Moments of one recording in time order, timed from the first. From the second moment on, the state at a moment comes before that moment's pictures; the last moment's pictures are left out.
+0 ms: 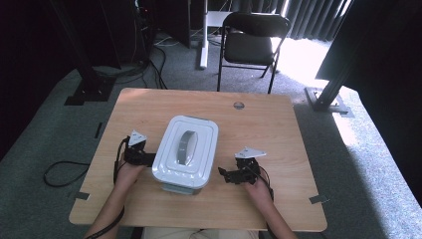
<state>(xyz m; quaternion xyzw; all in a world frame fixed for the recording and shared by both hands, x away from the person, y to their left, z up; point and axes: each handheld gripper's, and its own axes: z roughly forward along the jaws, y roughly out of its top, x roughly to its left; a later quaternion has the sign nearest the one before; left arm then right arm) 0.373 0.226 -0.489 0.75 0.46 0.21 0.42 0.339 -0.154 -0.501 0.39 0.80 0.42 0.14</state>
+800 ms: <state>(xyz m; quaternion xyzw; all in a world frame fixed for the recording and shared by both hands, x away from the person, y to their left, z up) 0.354 0.165 -0.486 0.79 0.41 0.19 0.42 0.336 -0.189 -0.500 0.41 0.80 0.42 0.16</state>
